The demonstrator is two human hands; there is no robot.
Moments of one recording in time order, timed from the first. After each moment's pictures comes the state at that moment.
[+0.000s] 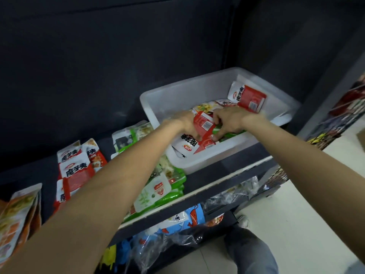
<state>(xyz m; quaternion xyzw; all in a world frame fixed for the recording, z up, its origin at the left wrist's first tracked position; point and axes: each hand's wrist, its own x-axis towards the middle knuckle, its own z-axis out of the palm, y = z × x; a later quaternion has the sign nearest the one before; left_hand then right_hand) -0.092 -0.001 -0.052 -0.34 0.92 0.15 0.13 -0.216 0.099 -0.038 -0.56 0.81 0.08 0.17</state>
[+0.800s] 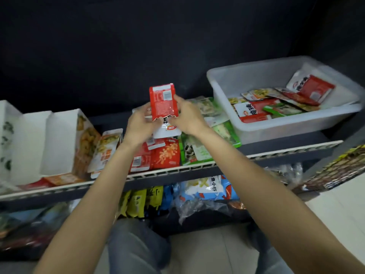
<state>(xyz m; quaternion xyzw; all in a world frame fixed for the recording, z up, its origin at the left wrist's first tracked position) 0.194 0.033 -0.050 -0.50 0.71 0.38 -0.32 0.054 0.064 -0.043 -0.62 0.67 -0.35 0.22</state>
